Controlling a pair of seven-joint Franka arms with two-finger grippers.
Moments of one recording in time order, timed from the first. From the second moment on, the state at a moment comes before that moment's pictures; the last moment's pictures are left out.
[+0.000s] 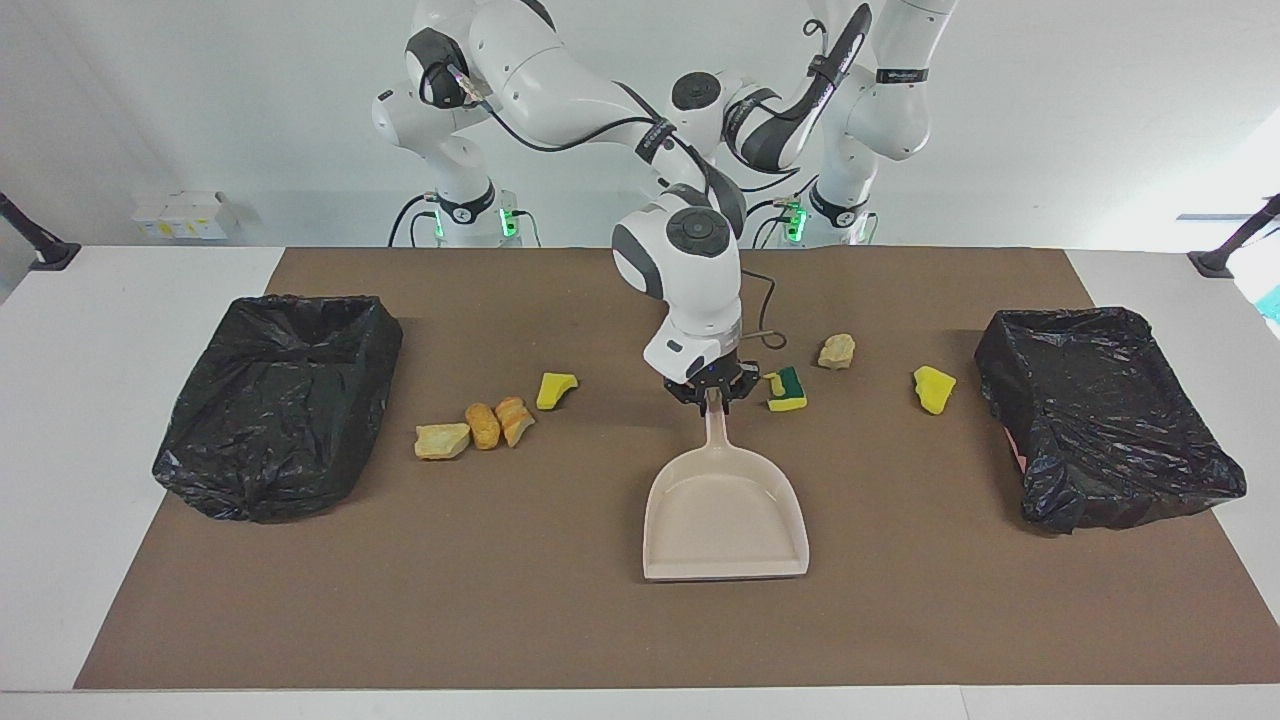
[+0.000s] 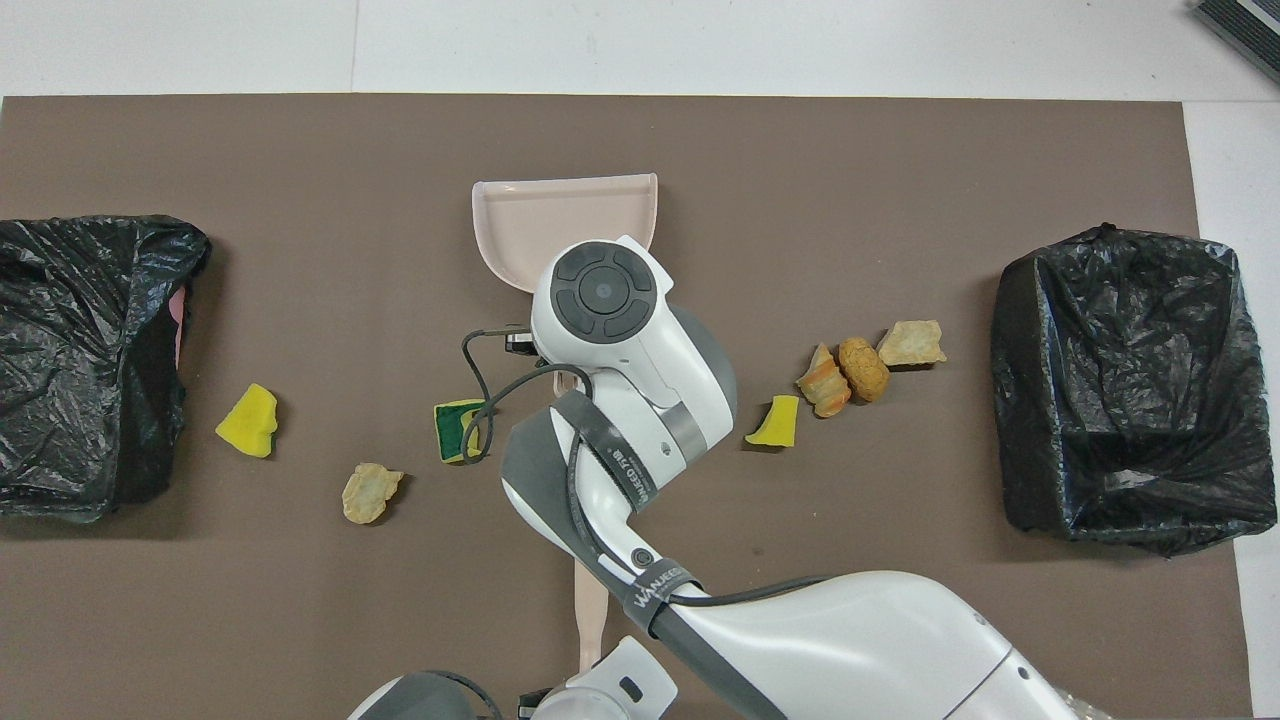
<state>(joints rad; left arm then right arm) -1.07 -0.23 -0.01 -2.56 -0.13 2.25 -0.89 0.59 0.60 0.07 -1.39 0.04 2.14 0.62</state>
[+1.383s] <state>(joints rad) -0.44 -0.29 0.04 -2.43 0.18 1.89 -0.70 0.36 0.32 0.07 -1.48 0.09 1.54 -0.42</state>
